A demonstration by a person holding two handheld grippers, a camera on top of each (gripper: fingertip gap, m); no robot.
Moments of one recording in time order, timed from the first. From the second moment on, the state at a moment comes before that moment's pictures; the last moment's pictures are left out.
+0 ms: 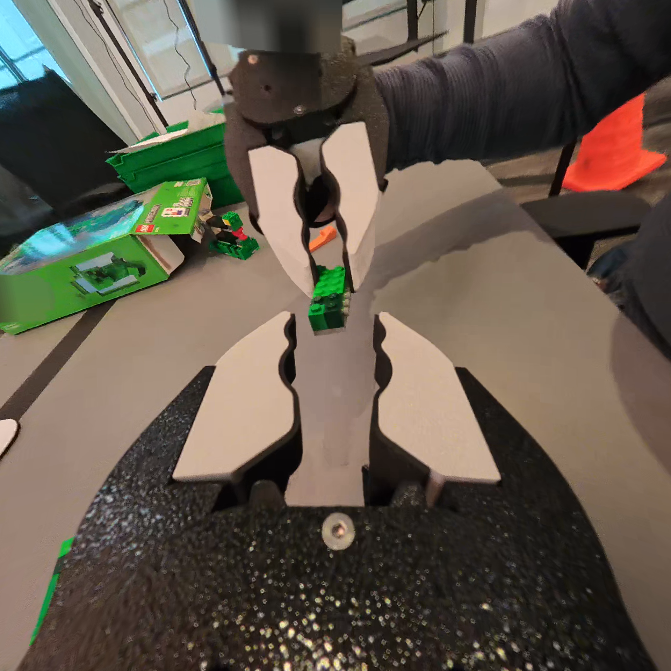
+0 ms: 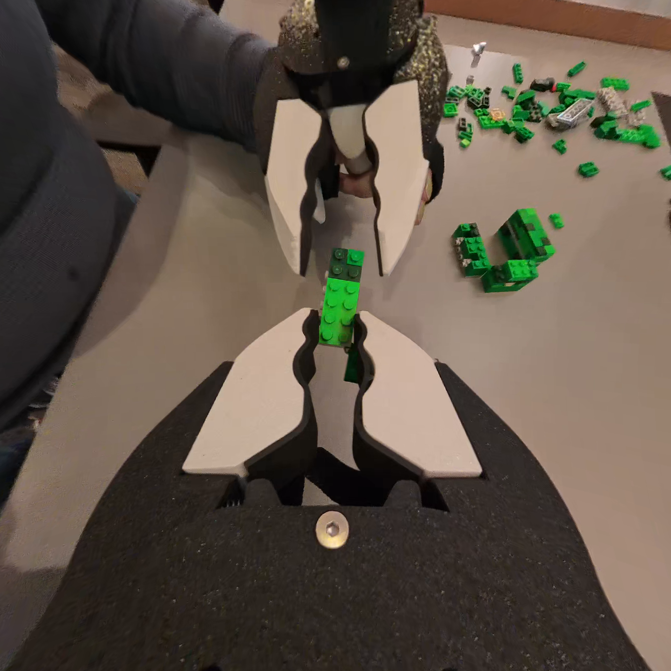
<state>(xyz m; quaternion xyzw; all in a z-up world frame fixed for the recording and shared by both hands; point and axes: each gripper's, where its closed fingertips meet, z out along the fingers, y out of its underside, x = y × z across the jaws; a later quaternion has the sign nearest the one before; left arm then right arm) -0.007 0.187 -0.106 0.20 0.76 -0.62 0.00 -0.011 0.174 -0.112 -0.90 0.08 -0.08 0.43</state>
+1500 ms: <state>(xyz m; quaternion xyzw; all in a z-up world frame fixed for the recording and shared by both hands) 0.085 0.211 -0.111 0.07 0.72 -0.67 0.14 0.113 0.111 -0.085 -0.57 0.32 -0.47 0.59</state>
